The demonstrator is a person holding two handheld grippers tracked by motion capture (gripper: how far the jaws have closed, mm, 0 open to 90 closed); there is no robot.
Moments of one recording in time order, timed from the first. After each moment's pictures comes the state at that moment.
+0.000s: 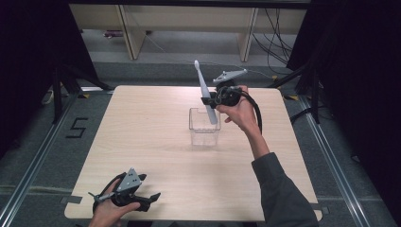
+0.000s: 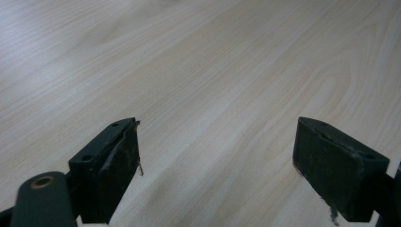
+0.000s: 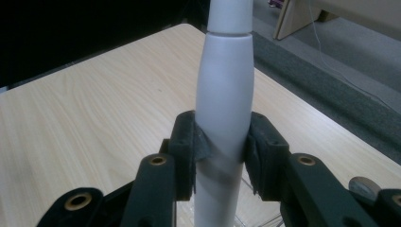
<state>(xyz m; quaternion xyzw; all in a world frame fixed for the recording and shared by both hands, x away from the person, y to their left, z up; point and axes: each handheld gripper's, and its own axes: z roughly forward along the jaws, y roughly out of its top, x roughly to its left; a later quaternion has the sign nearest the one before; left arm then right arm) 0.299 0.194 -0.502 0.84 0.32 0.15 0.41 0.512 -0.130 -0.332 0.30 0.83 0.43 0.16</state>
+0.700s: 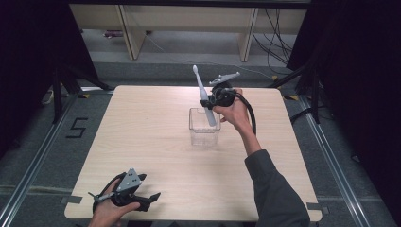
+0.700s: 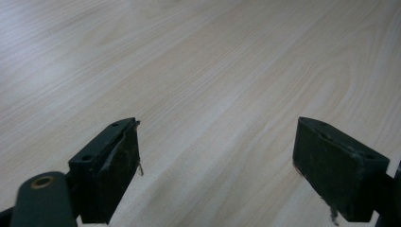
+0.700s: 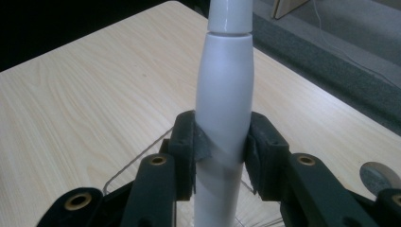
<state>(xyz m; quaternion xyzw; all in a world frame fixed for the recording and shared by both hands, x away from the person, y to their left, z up) 0.300 0.195 -0.501 0.84 0.32 0.15 0.41 0.537 -0.122 -0.364 0.33 0.84 0.41 0.15</state>
